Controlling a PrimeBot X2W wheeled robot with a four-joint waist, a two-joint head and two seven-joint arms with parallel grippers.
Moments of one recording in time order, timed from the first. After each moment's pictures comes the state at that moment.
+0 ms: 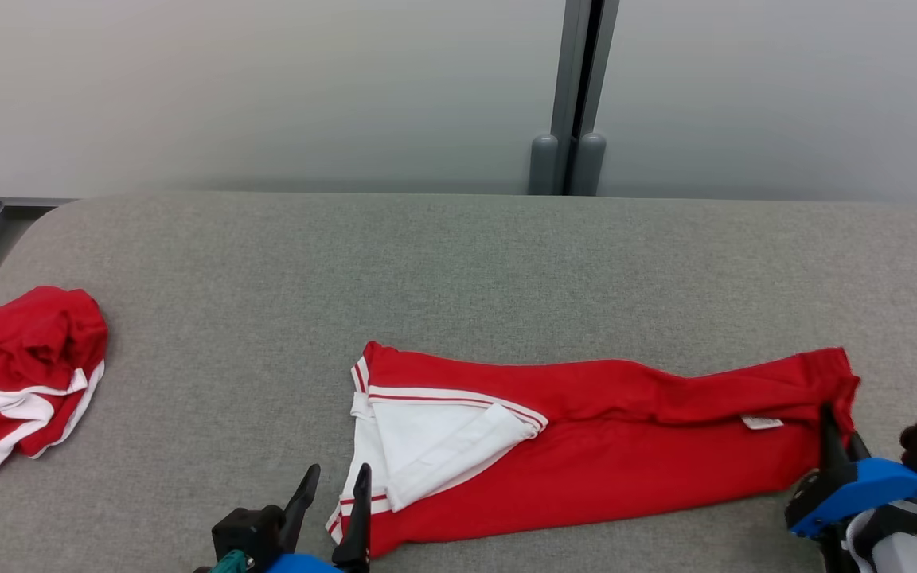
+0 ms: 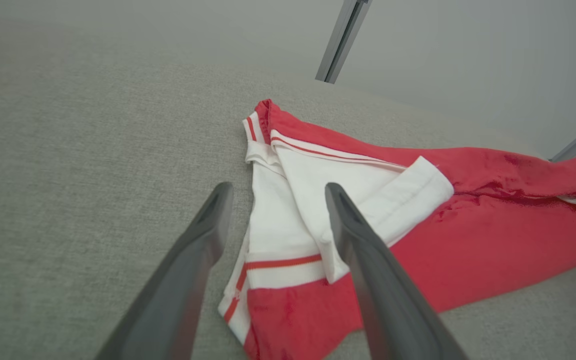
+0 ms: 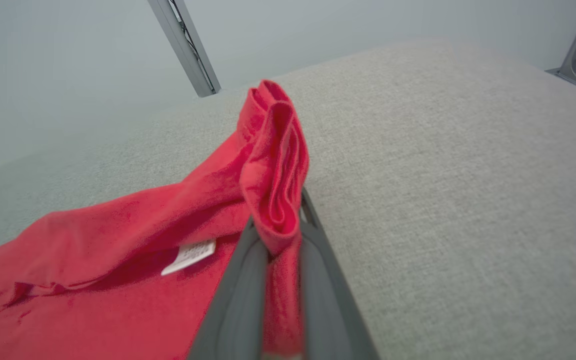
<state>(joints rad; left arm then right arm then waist) -0.06 0.05 -0.31 0.54 -0.41 -0.12 -0.26 -0.34 -0.14 -0.20 0.89 0.29 0.13 -0.26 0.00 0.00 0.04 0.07</state>
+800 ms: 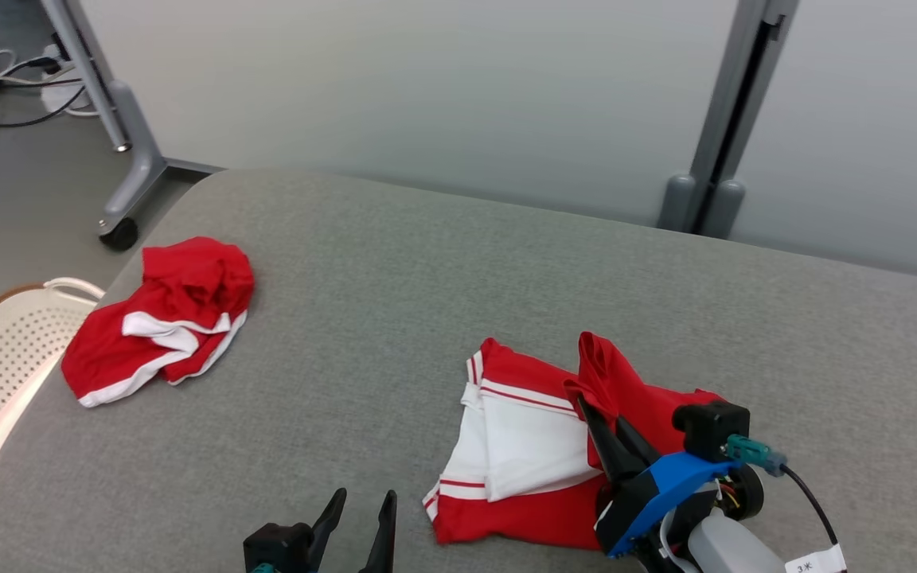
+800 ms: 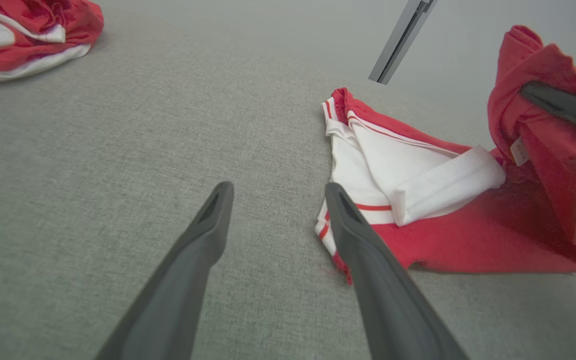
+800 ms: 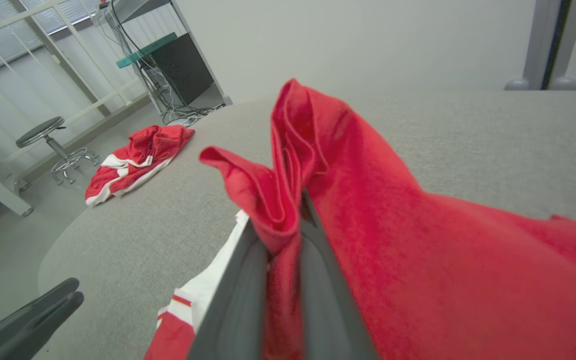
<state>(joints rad) -0.06 0.05 -0.38 0.60 -0.42 -0.12 -0.26 -0.37 -0.05 0.43 0.73 0.56 0.13 -0.26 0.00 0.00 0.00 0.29</state>
